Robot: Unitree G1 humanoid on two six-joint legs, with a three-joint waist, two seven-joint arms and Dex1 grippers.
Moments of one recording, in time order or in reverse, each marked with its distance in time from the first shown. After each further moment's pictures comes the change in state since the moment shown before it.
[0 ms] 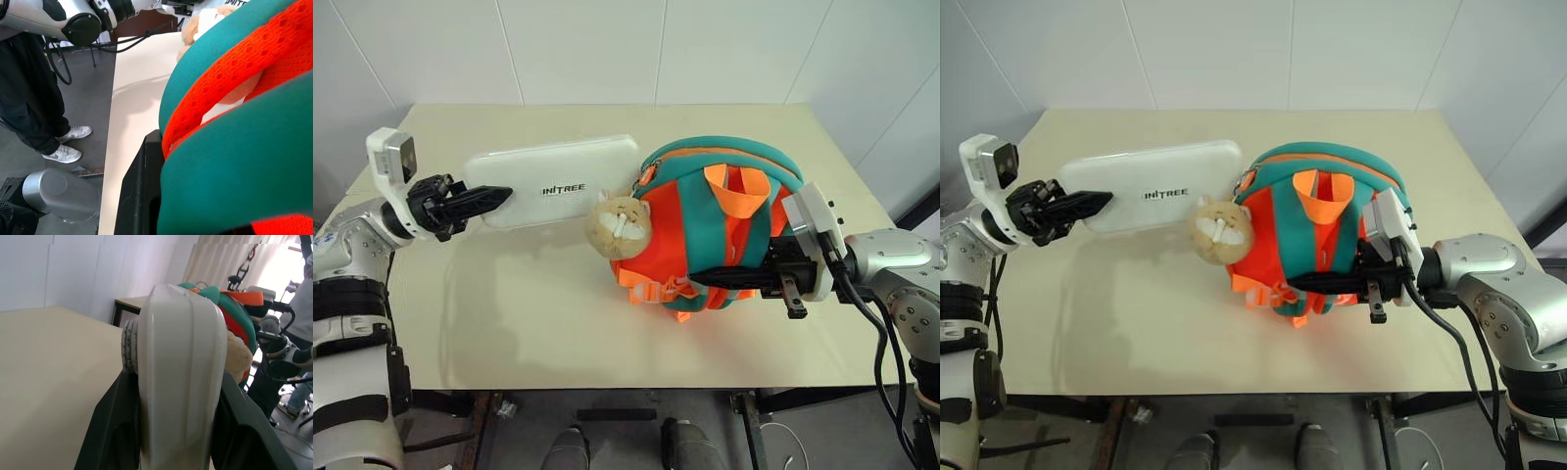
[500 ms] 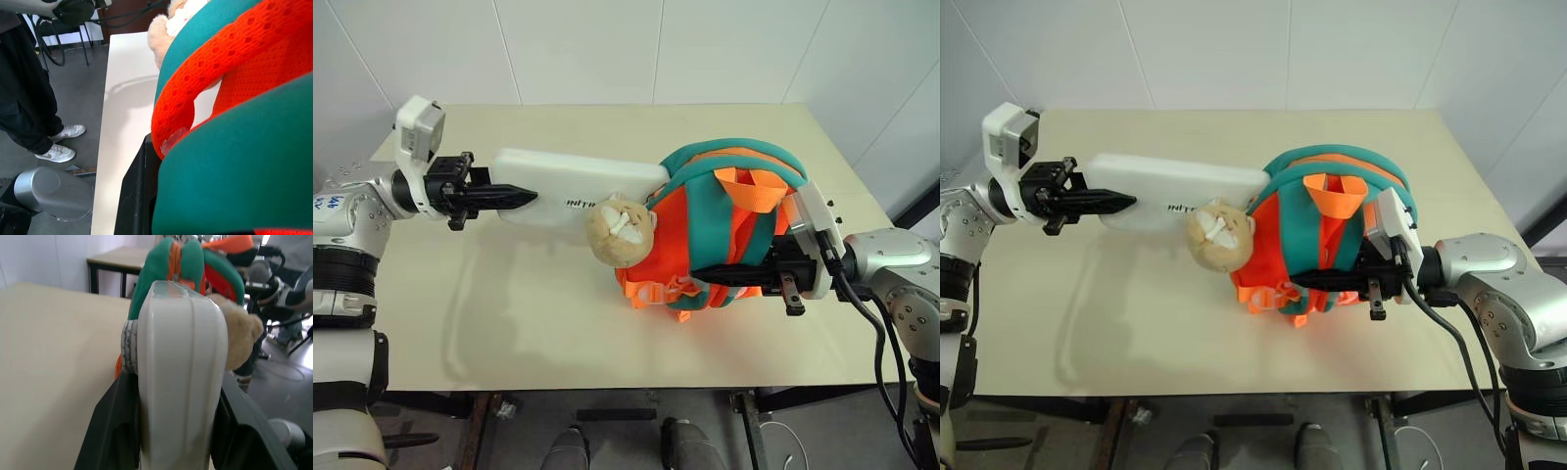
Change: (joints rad) left arm -0.116 0.123 -0.357 -0.033 -0.092 -0.171 0.000; right arm 0.000 0.001 0.006 0.020 -0.034 -0.020 0.004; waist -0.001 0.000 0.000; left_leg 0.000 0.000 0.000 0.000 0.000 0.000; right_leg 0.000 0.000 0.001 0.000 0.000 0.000
